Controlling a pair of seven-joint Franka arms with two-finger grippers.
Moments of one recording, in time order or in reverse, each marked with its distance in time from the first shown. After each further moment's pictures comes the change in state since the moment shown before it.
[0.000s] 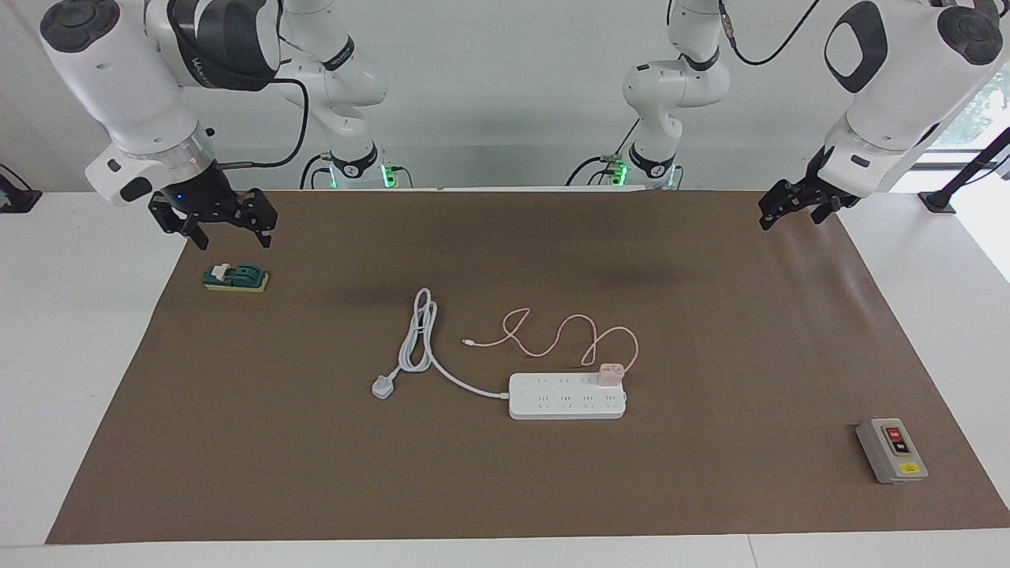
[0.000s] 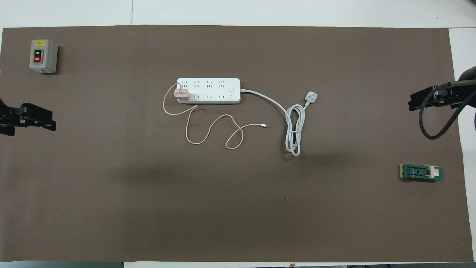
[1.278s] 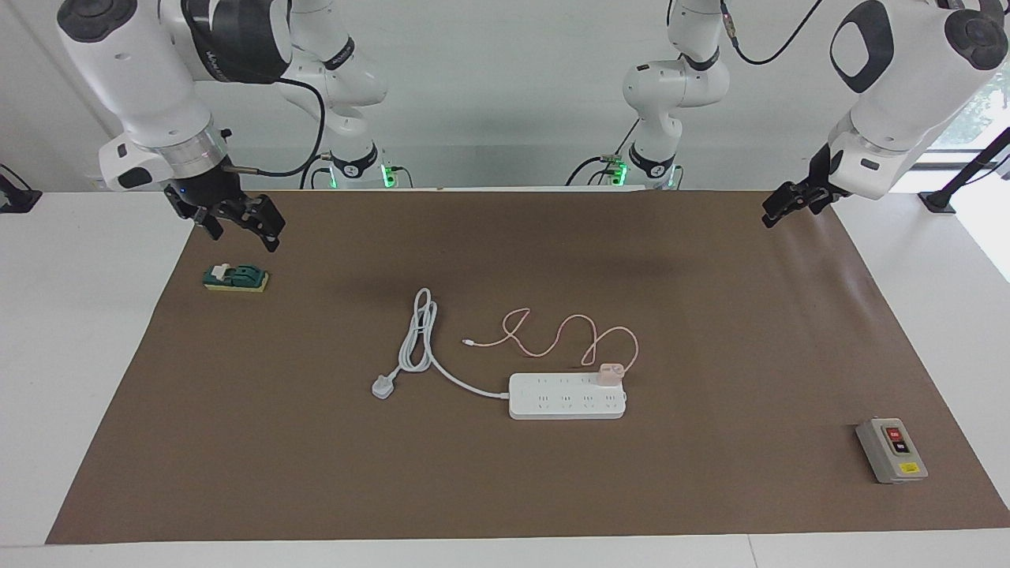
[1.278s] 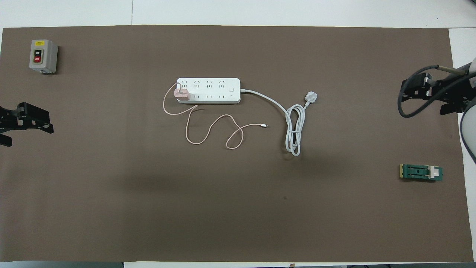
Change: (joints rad) left arm 0.004 -0.002 0.007 -0.005 -0.004 -0.044 -0.236; right arm 0.046 -0.013 0.012 -0.013 0.000 0.031 0.492
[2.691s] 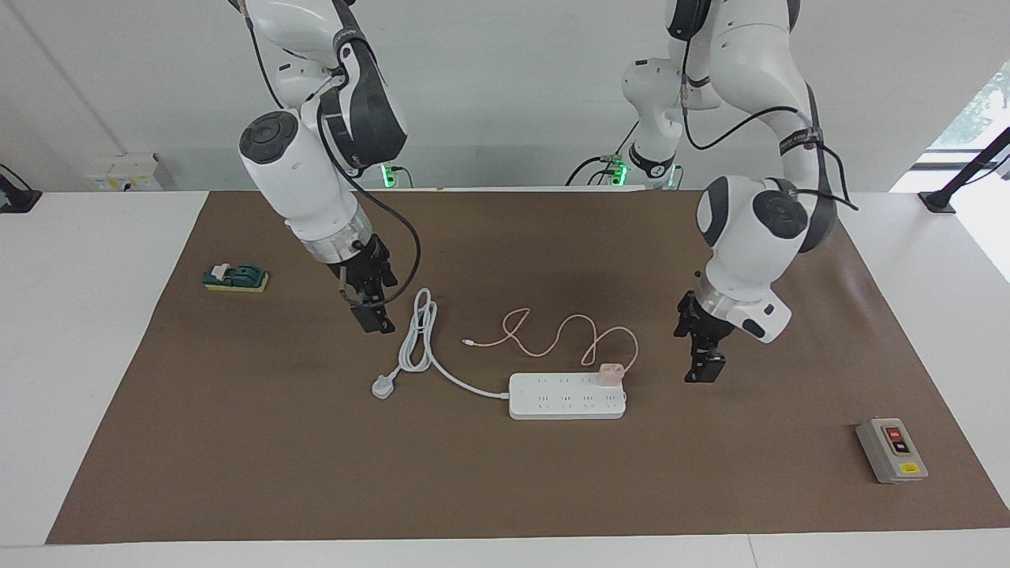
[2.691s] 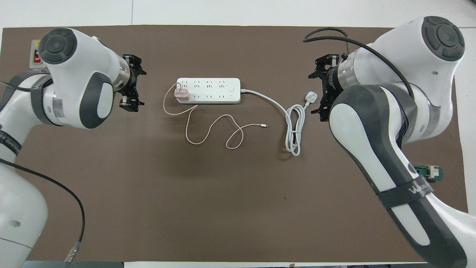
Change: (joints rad) left arm -0.263 0.421 -0.020 0.000 -0.021 0.675 -1.384; right arm 0.229 0.195 0.007 -0.064 0.260 0.367 1.257
